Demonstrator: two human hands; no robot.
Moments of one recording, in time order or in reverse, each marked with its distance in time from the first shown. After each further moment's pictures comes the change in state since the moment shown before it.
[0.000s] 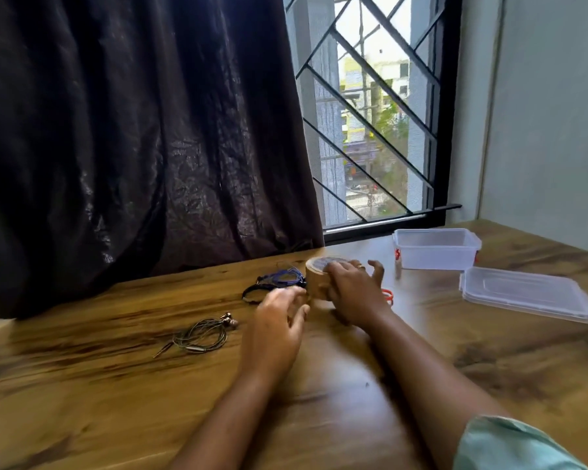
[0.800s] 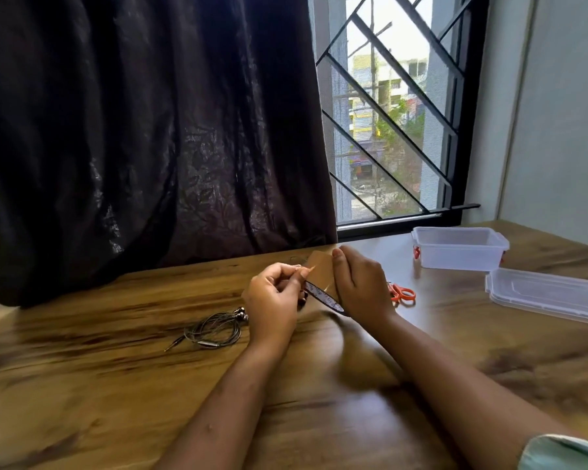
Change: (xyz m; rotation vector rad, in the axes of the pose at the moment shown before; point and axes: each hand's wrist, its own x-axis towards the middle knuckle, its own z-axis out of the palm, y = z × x) left_hand 0.030 -0.015 -0.001 -0.658 0.252 -0.295; right_hand 0.003 -0.034 0.005 0.549 0.418 -0.083
